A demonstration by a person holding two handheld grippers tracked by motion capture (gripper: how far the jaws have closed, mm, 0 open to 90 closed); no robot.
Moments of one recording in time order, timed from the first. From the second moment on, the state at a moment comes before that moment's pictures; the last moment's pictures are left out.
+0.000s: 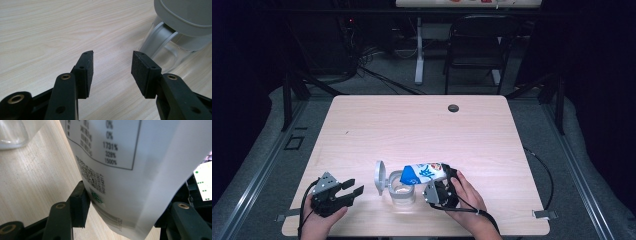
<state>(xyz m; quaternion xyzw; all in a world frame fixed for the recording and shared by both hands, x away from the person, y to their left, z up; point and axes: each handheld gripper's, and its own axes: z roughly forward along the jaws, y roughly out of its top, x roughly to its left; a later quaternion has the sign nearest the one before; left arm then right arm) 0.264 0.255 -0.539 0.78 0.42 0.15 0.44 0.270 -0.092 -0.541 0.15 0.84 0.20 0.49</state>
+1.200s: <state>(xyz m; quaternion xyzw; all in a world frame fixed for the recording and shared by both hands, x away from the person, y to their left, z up) 0.265 0.256 -0.539 0.78 0.42 0.16 0.43 0.275 -0.090 -0.535 0.12 0.84 0.15 0.51</state>
